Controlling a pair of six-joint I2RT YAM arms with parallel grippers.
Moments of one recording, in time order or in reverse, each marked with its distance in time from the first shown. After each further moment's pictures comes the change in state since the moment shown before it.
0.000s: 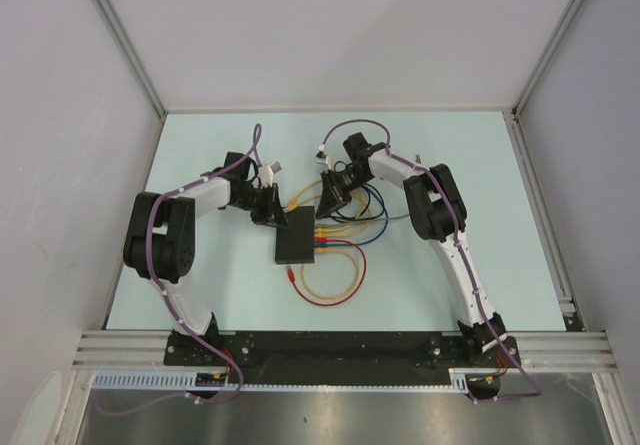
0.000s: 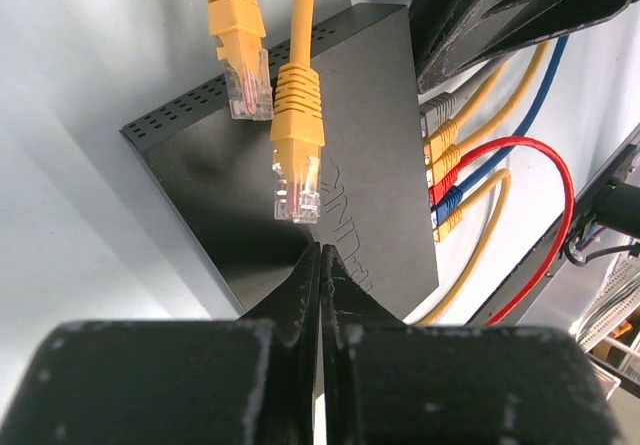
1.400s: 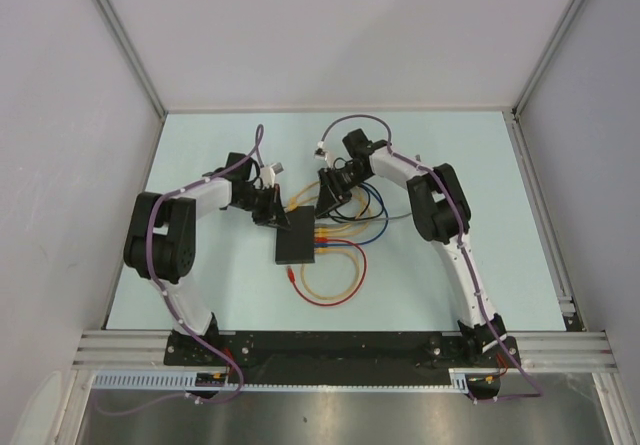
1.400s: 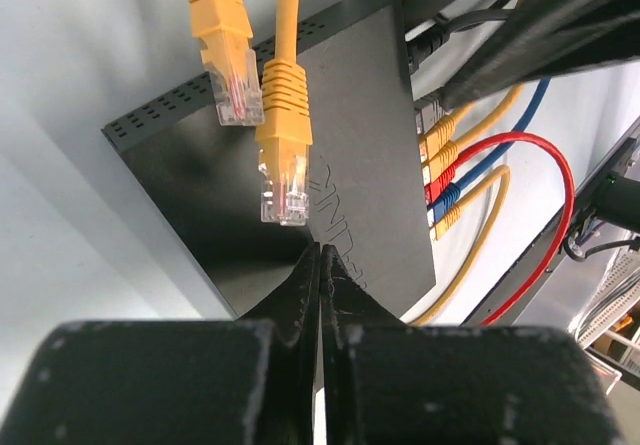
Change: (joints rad) left arm -0.015 -0.004 -0.005 0.001 0.005 -0.001; right arm 0.004 -0.070 -0.032 0.010 0.045 -0.029
